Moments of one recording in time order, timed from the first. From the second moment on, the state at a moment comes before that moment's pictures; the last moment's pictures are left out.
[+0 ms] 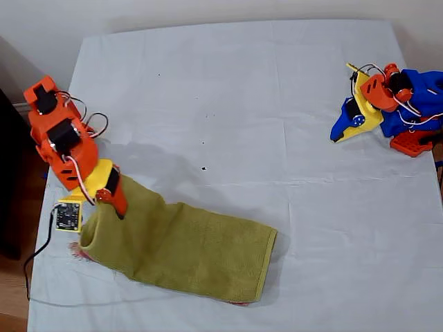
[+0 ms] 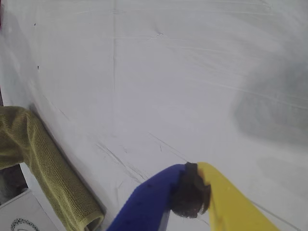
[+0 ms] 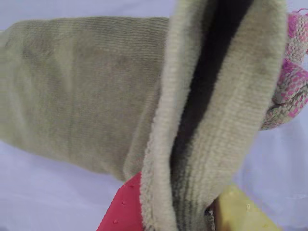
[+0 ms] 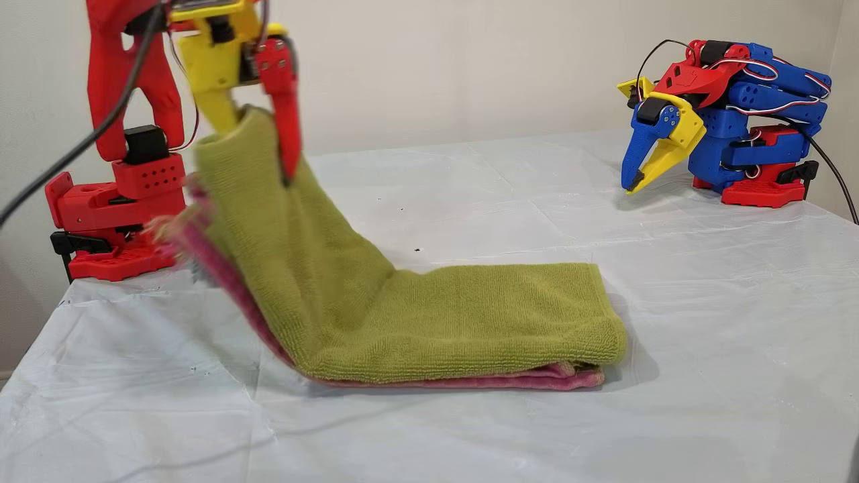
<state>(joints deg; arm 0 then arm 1) 43.8 78.2 28.9 117.9 -39.8 -12.3 186.0 167.9 73.1 1.6</state>
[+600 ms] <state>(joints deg) 35.9 41.1 -22.7 111.7 -9.9 -12.3 186.0 167.9 73.1 1.6</state>
